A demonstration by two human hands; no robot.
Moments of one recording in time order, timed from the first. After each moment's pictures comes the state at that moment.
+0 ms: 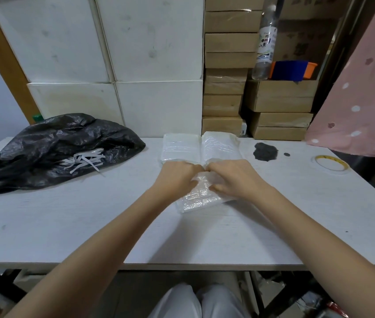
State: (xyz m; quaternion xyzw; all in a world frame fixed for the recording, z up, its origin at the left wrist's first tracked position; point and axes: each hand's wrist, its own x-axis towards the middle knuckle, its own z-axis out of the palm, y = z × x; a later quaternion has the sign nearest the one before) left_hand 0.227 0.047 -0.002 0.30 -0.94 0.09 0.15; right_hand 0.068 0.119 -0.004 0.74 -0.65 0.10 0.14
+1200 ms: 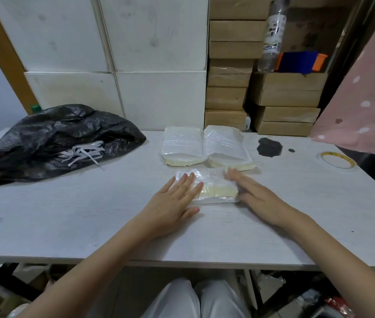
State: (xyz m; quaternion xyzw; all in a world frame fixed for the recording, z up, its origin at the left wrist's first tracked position) left_hand 0.273 0.063 -0.068 0.24 -0.97 0.05 0.06; right_hand 0.028 0.171 -0.053 0.72 -0.64 0.24 -0.14
